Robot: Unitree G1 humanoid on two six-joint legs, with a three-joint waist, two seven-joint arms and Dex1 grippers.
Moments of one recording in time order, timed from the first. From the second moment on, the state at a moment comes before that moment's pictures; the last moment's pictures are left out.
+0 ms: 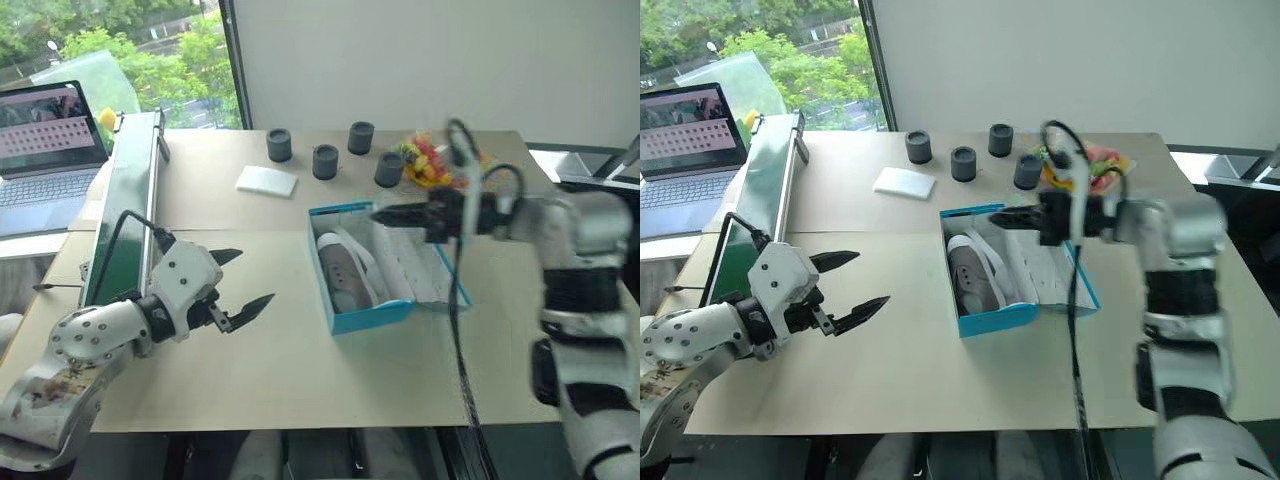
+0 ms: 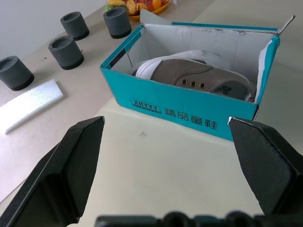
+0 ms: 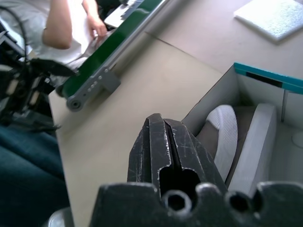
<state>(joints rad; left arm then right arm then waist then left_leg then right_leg) -0.03 0.80 0.20 -0.75 -0.50 0.68 -0.63 -0.83 -0.72 -0.07 0.00 0.60 1.21 1.17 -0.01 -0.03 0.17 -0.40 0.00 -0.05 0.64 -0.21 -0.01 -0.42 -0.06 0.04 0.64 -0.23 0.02</state>
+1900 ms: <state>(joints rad) -0.19 0.84 0.14 -0.65 -0.51 0.66 -0.74 -0.34 0.13 -0.80 0.03 0.64 0.85 0.03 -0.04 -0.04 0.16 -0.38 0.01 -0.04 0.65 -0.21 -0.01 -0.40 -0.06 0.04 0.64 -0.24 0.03</state>
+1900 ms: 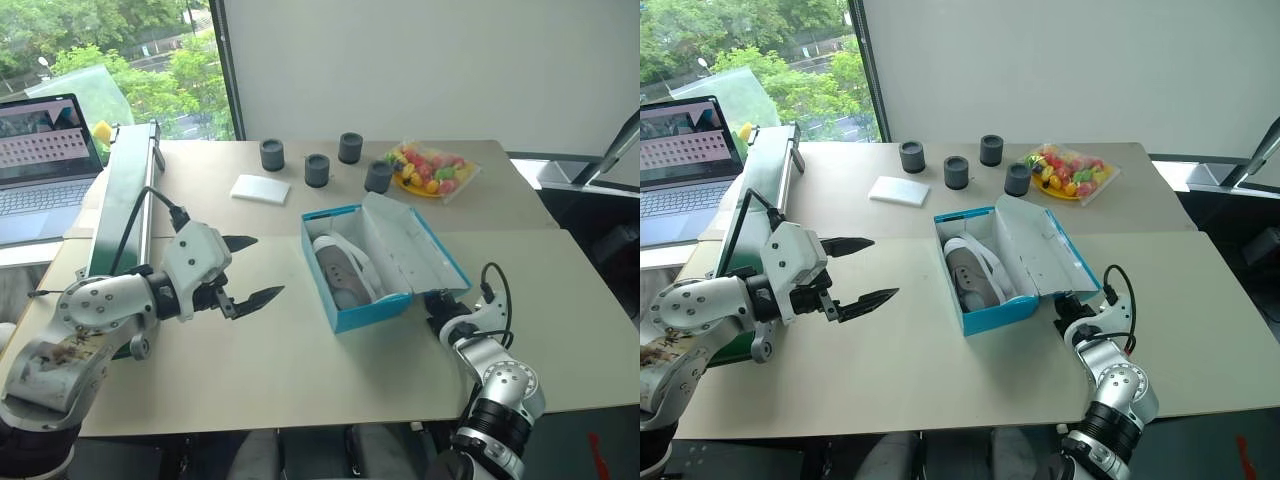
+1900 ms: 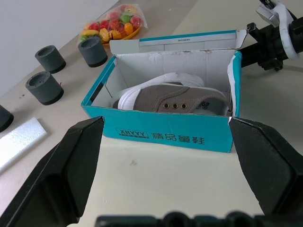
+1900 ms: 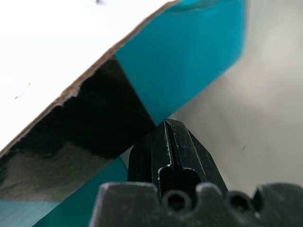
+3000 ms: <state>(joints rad) -0.19 0.84 0.14 -0.65 -0.51 0.66 -0.68 -0.33 -0.13 -0.38 -0.19 1.13 0.70 0.48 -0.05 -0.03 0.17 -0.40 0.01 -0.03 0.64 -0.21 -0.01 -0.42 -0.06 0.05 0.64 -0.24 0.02</state>
